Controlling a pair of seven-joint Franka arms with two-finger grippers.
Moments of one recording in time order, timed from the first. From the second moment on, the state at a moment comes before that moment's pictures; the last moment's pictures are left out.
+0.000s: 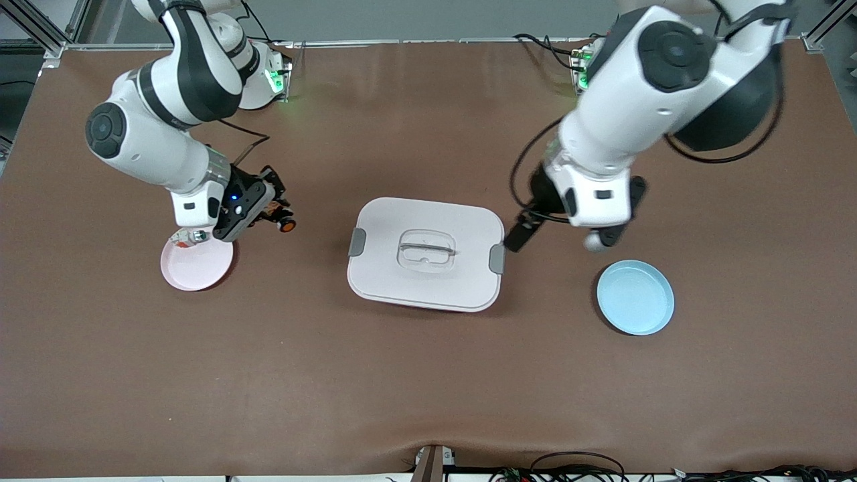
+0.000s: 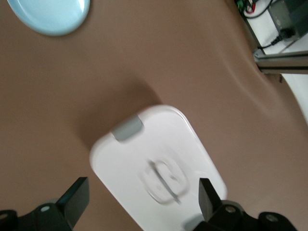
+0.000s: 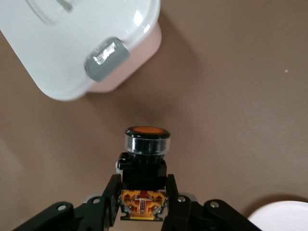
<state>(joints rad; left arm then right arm) -0.17 0.36 -0.39 -1.27 0.04 1.74 -1.34 0.31 0.03 -0.05 -2.09 0.28 2.06 -0.71</state>
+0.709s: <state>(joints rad) 0.14 0.28 -0.38 -1.28 0.12 1.53 -0.68 0.22 0.02 -0.05 -2.19 0.03 2.14 -1.03</state>
